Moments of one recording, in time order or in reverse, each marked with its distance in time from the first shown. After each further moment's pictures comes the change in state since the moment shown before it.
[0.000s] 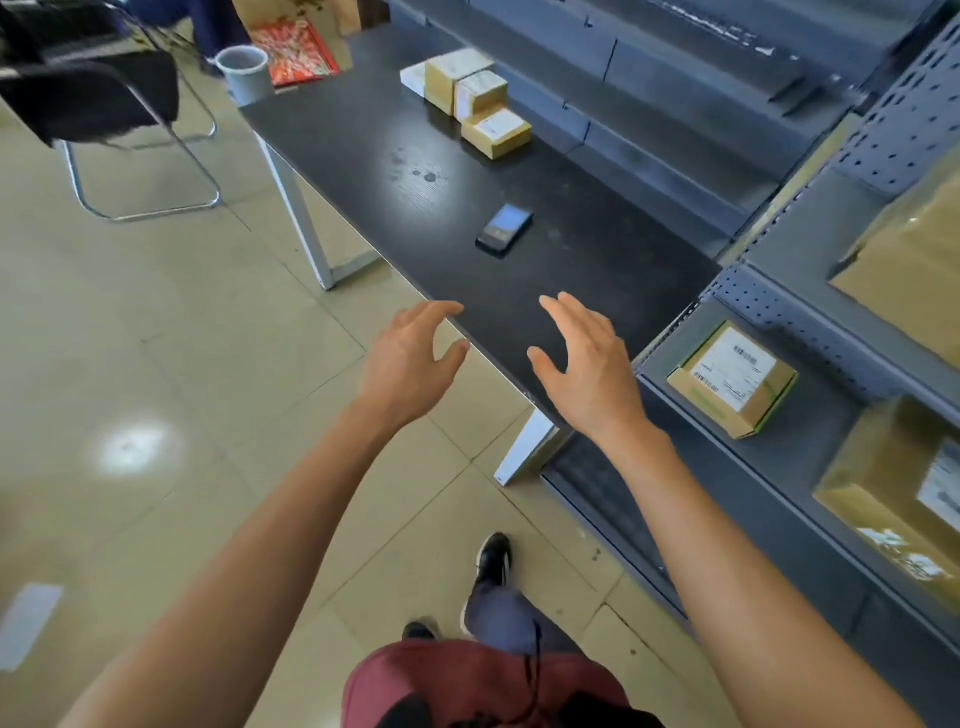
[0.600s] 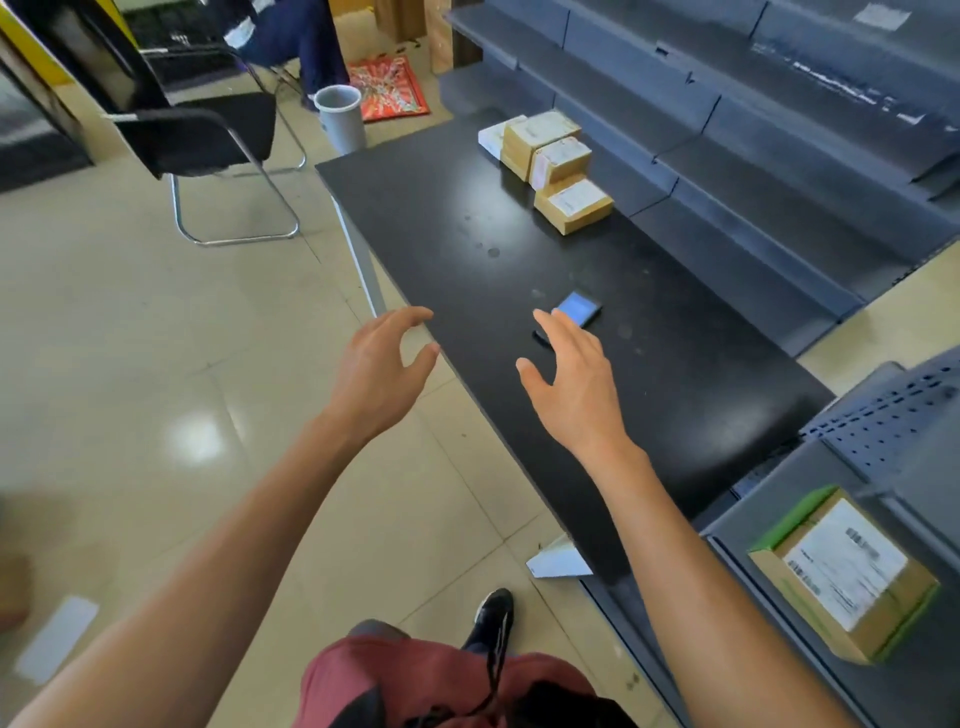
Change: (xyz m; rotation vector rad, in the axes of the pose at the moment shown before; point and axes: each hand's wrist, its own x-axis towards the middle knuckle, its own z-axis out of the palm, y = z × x) left_hand 0.169 -0.055 -0.055 -0.006 0.165 -0.198; right_hand 0.222 -0.006 0.046 0.201 -0.071 -0.052
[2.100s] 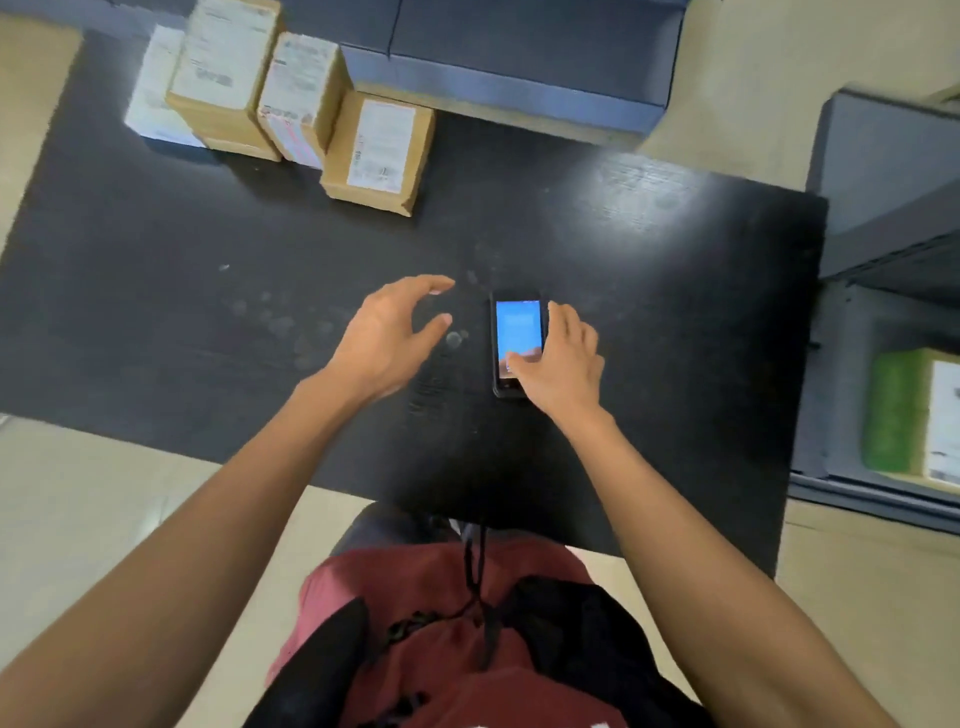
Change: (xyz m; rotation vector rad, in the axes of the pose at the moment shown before) left_hand 0.436 -0.009 0.214 0.037 -0.895 0.512; right_hand 0.267 0.169 0.124 -0.023 0.081 1.094
